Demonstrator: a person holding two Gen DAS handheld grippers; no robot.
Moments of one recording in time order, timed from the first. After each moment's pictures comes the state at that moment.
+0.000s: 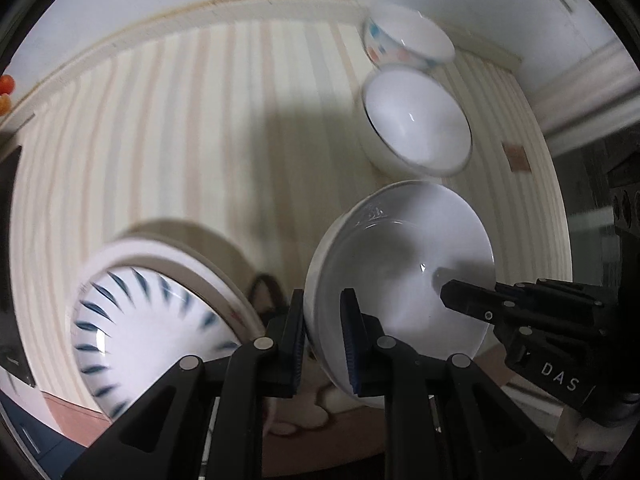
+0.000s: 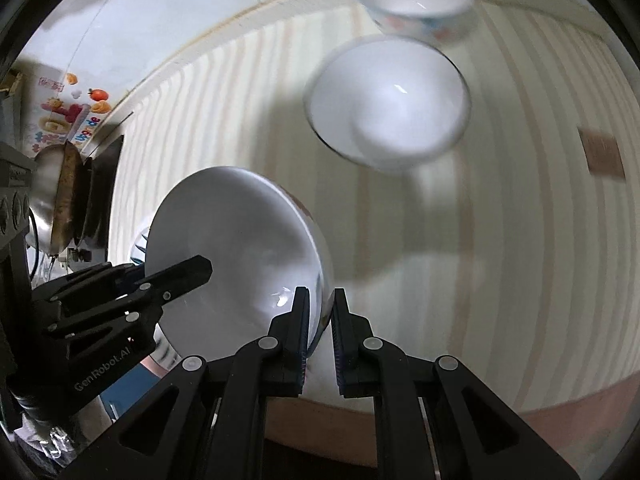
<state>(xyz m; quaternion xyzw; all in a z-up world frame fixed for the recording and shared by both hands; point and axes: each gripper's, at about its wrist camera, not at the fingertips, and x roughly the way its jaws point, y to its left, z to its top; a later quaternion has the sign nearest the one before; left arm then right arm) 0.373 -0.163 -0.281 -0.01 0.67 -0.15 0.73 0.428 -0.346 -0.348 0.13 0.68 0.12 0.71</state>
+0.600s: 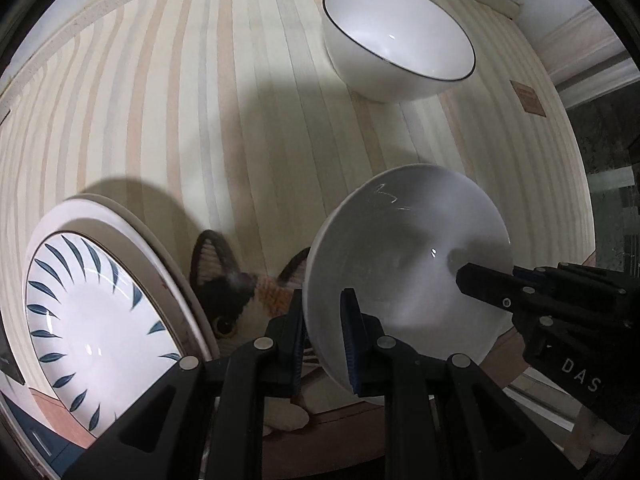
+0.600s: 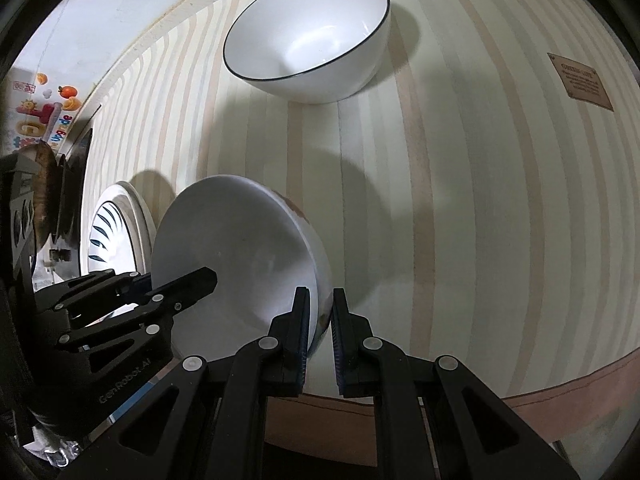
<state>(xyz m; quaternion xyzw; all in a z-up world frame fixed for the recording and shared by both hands) 0.353 -0.206 -0.330 0.02 0.70 -0.15 0.70 0.406 -0.365 -0.394 0.13 0.70 0.09 0.70</state>
